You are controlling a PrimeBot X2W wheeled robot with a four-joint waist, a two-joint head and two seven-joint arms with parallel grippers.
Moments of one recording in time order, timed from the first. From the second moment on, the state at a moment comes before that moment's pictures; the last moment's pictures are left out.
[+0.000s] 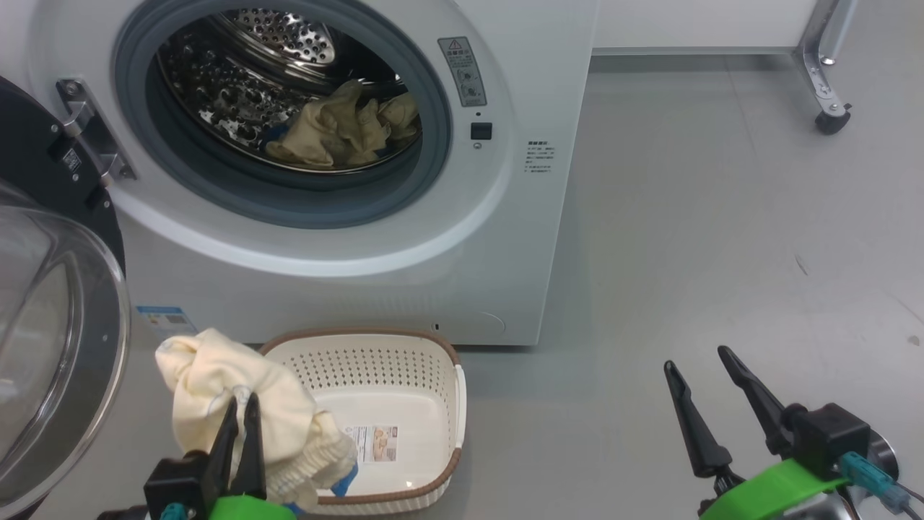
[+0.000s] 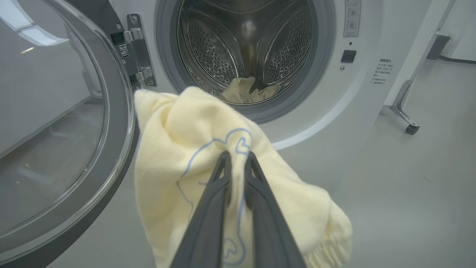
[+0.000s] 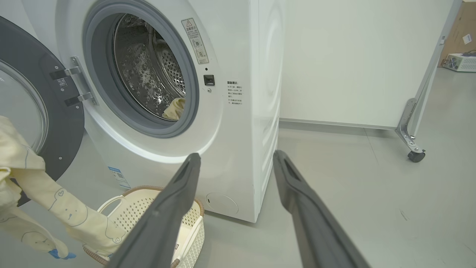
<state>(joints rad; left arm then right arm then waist) 0.01 0.26 -0.36 0.07 -0.35 0.22 -0.16 0.16 -0.04 0.06 -0.05 0.10 0.13 -0.14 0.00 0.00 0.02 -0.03</state>
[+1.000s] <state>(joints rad) -0.44 0.26 -0.34 0.35 -0.41 0.14 -0.10 -0.02 -0.04 0.12 -0.02 0.13 0.13 -0.19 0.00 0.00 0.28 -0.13</state>
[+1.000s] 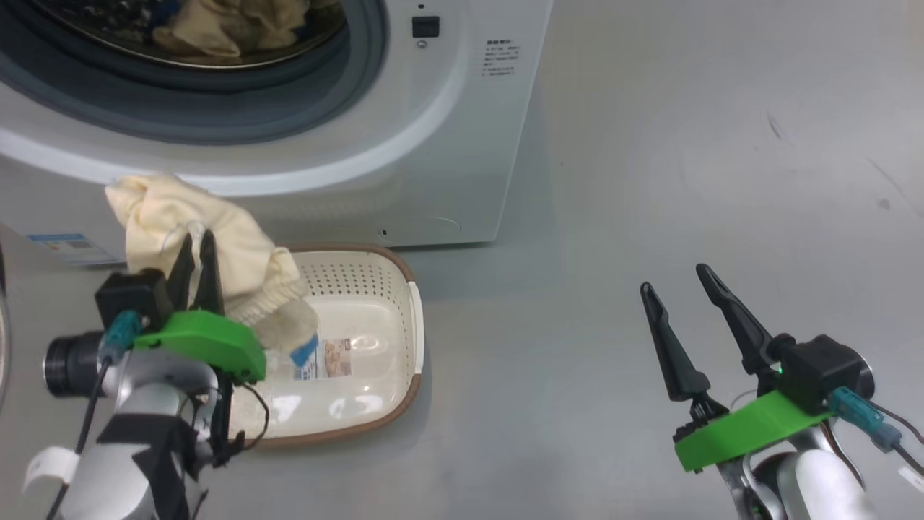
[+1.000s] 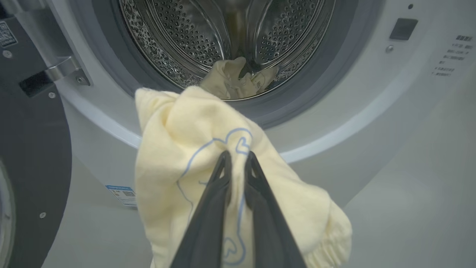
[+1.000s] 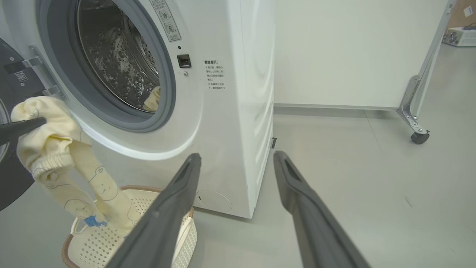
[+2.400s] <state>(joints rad) -1.38 0.62 -0.30 0.68 -0.32 -0.03 0.08 -0.26 -0.04 0.28 0.02 0.33 0.13 -0.25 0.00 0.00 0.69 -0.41</state>
